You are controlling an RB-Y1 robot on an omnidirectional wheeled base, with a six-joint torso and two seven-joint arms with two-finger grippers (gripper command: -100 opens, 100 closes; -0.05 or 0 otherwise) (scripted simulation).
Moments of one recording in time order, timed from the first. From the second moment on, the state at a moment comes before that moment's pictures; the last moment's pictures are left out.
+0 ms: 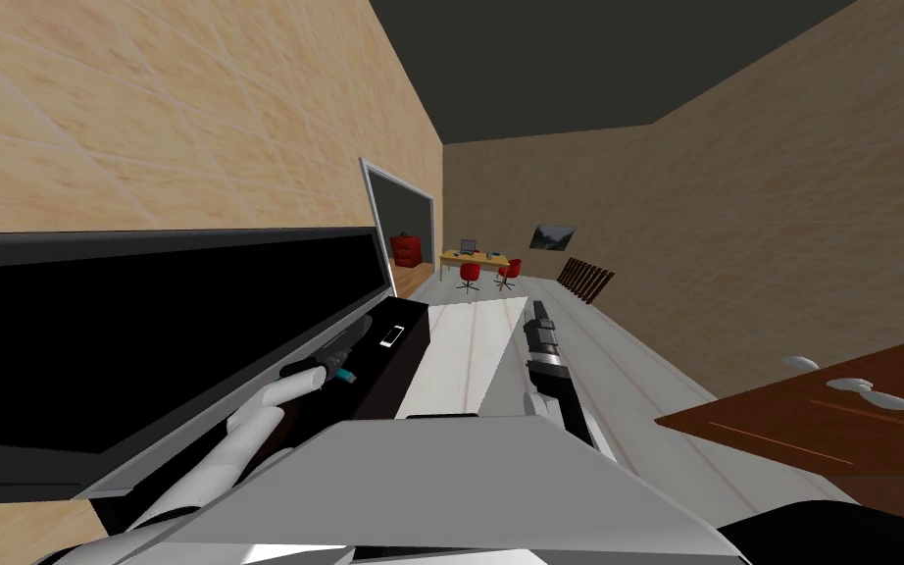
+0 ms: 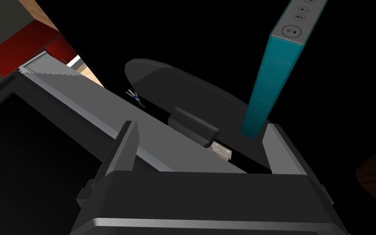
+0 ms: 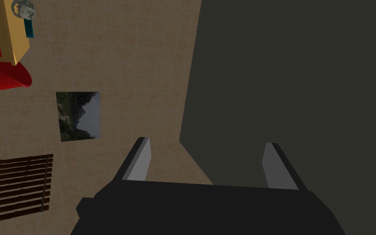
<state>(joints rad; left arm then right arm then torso) 0.00 0.55 0.17 -1.09 0.59 0.51 -0.67 0.52 0.01 -0.05 -2.22 0.04 -0.36 0.09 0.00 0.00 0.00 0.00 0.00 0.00</state>
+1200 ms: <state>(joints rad) -0.13 0.63 0.16 -0.71 0.71 0.73 -0.81 0.52 0.01 -0.05 -2.22 0.04 -0.36 0.09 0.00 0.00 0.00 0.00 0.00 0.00</state>
